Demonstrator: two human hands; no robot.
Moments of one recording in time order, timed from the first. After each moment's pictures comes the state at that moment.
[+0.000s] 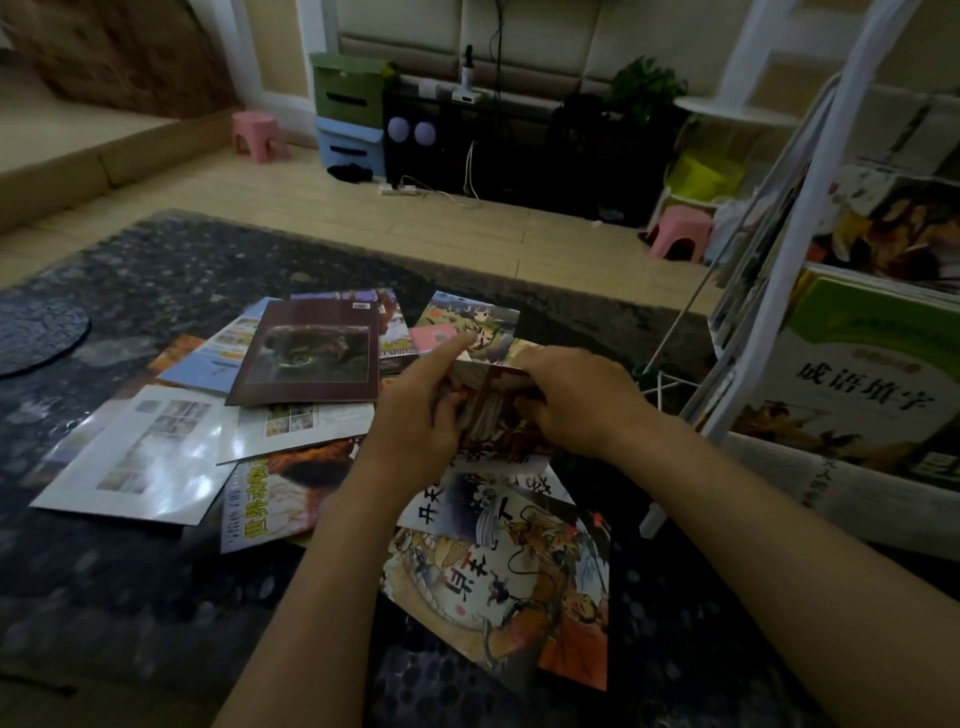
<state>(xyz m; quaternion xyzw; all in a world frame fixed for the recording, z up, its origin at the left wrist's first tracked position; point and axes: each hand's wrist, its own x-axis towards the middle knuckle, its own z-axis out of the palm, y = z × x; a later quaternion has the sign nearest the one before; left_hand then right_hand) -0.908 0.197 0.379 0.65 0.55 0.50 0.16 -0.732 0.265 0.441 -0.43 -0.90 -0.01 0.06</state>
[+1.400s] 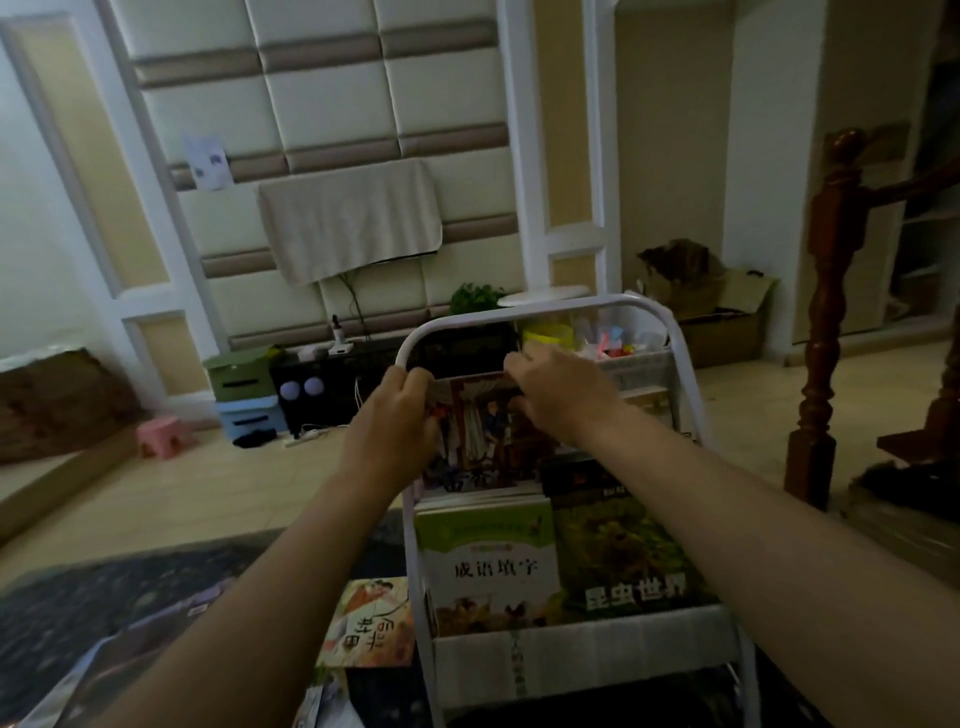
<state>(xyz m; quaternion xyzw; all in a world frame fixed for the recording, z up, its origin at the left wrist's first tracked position) -0.652 0.311 0.628 0.77 0.52 0.33 -0.18 -0.436 0.304 0.654 -0.51 -0.80 -0.21 0.22</state>
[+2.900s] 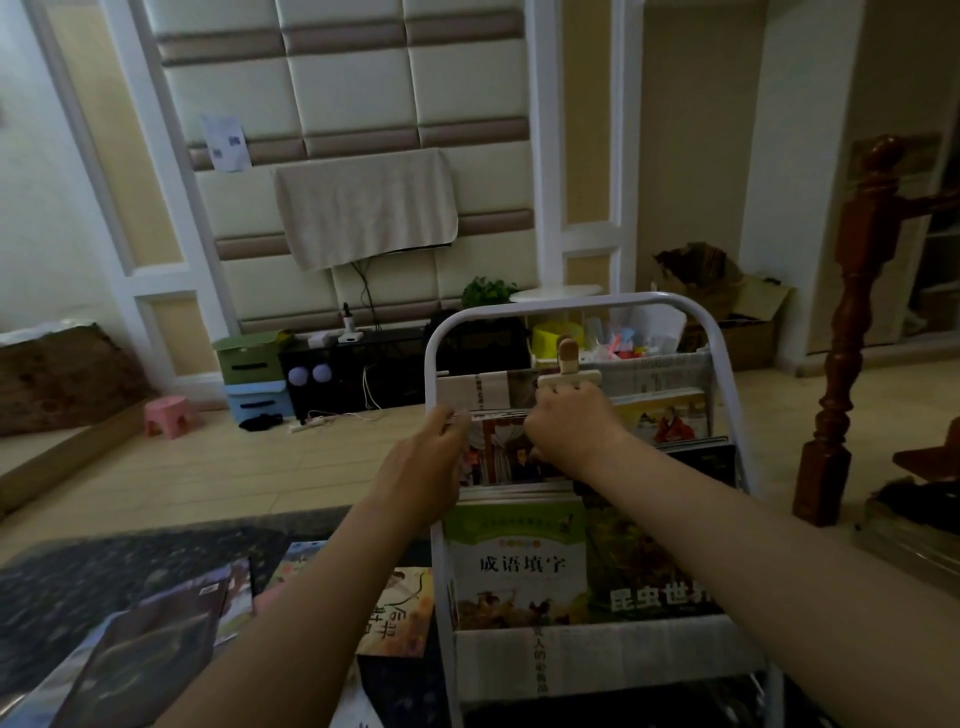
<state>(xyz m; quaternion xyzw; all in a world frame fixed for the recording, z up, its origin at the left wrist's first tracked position) -0.669 0.310 0.581 0.81 0.52 0.23 -0.12 -0.471 0.312 0.623 -0.55 -0.78 -0.31 -0.04</state>
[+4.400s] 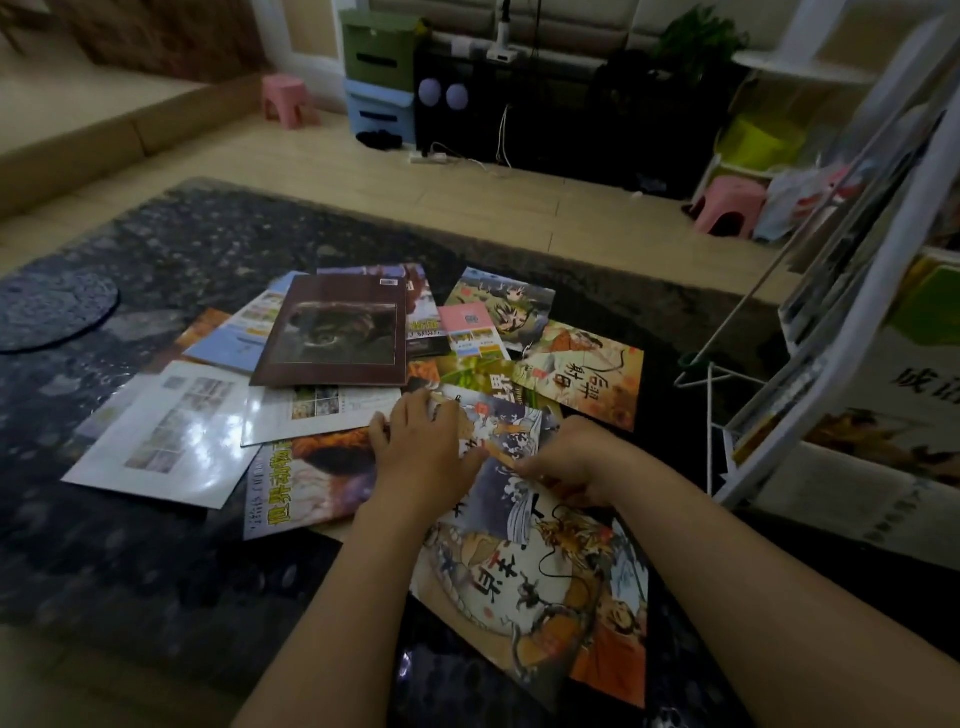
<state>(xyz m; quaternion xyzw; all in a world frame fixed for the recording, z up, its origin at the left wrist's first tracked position) -0.918 0.213 0.307 0.60 0.78 0.13 0.10 -0.755 0.269 0.361 -0.64 -0.58 0.50 0.02</state>
